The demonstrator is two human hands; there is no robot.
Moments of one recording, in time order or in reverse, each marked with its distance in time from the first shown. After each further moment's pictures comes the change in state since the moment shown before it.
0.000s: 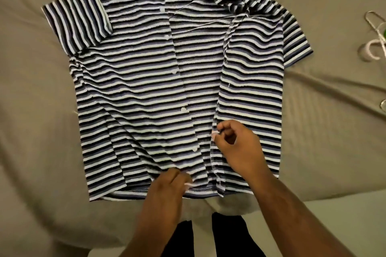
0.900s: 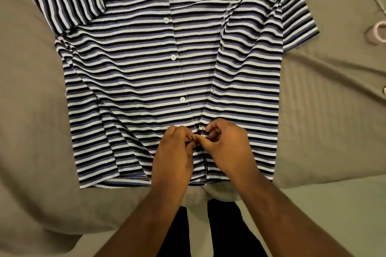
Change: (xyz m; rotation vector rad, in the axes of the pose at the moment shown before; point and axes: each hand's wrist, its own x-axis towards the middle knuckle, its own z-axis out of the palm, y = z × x) left_hand 0.055 0.028 -0.001 -0.125 0.122 -0.260; right_hand -0.016 0.004 0.034 -0.163 0.020 0.009
